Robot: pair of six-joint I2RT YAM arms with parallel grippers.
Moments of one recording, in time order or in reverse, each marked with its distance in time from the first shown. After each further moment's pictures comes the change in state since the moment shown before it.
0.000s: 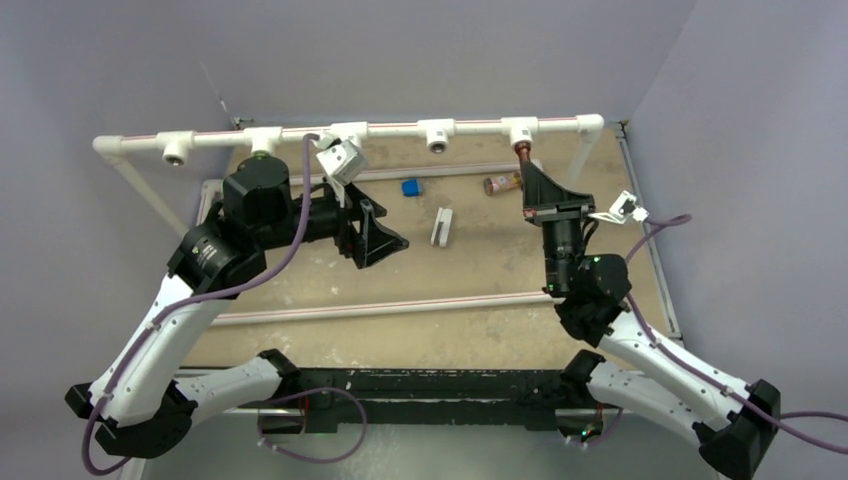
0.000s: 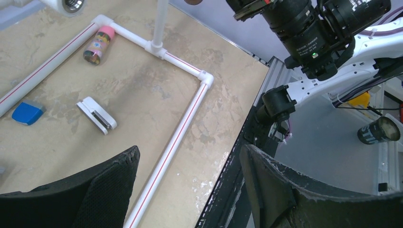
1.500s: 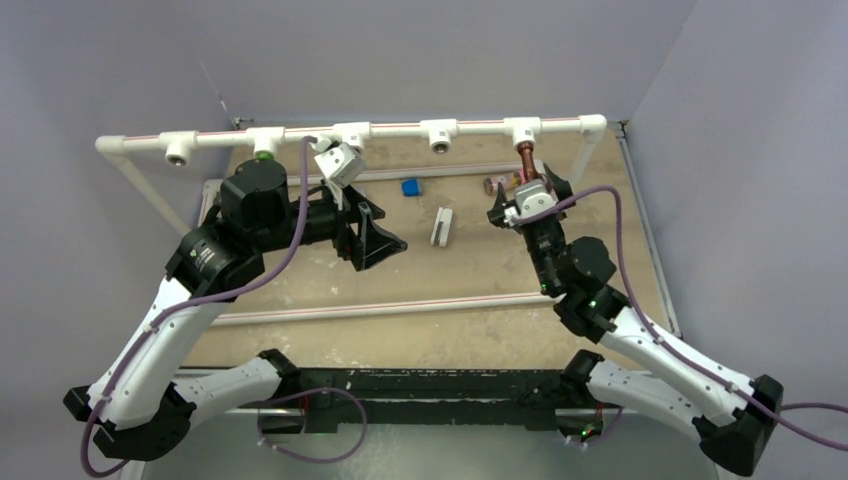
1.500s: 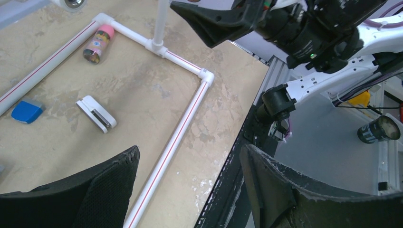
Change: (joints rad) left arm 0.000 -0.019 -0.014 0.000 0.000 0.000; right arm 0.032 -0.006 0.111 -0.382 -0.136 -1.260
